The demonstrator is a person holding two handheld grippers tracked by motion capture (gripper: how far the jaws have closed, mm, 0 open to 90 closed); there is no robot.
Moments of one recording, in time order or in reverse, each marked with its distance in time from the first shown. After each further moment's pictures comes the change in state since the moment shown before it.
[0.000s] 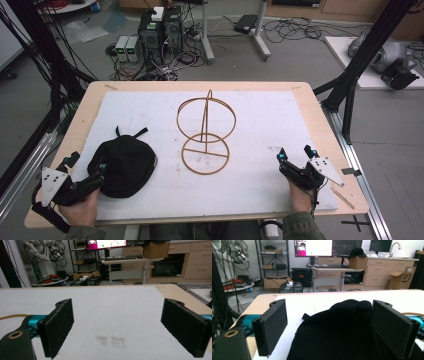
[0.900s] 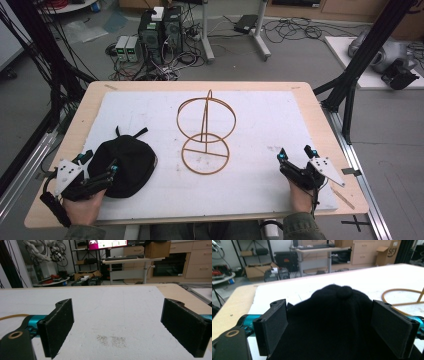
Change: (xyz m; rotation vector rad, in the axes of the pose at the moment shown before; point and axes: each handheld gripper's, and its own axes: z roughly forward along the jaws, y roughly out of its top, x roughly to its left) left arm -0.008 0.005 0.015 0.169 -0.125 0.071; right arm -0.002 0.000 0.000 0.000 0.002 0.003
